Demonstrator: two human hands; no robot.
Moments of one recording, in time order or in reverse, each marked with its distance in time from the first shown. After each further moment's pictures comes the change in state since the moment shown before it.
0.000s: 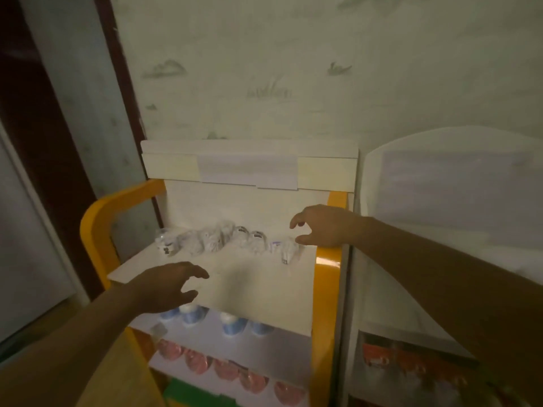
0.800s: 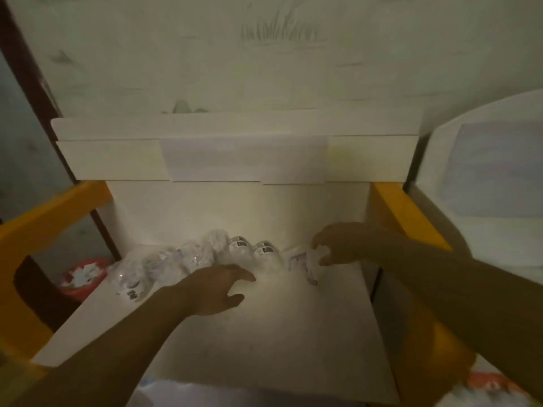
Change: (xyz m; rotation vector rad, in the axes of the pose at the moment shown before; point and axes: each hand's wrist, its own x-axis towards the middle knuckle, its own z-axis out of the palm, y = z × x) left_hand 0.229 -0.087 0.043 -0.087 -0.106 0.418; right_hand 0.185 0.034 0.094 -0.049 -0.340 0.311
